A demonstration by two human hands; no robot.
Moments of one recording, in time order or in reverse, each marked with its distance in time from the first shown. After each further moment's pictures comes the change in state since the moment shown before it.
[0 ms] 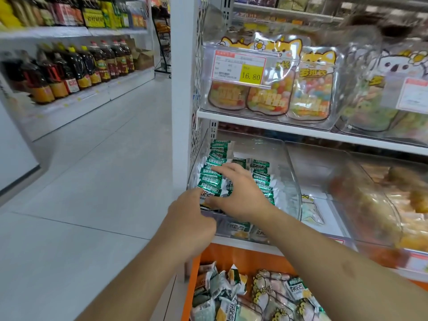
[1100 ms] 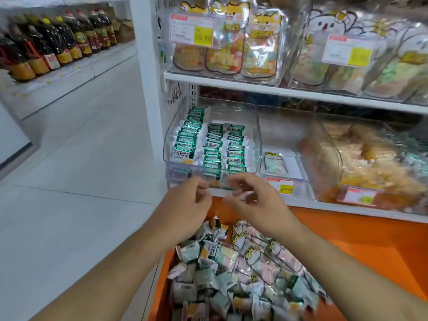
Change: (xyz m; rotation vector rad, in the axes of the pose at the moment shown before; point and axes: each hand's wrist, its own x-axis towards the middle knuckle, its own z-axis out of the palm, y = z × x) left_hand -0.082 0.006 0.045 0.126 -0.050 0.159; right_hand -0.176 0.035 -0.032 0.365 0.048 0.046
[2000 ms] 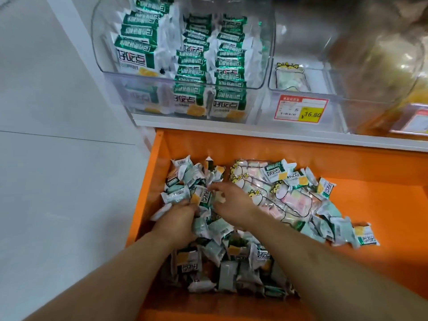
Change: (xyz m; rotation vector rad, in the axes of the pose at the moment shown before) left_hand 0.000 -0.167 0.186 0.509 -0.604 -0.143; right_hand -0.030 0.196 0.121 -0.215 -0.370 0.431
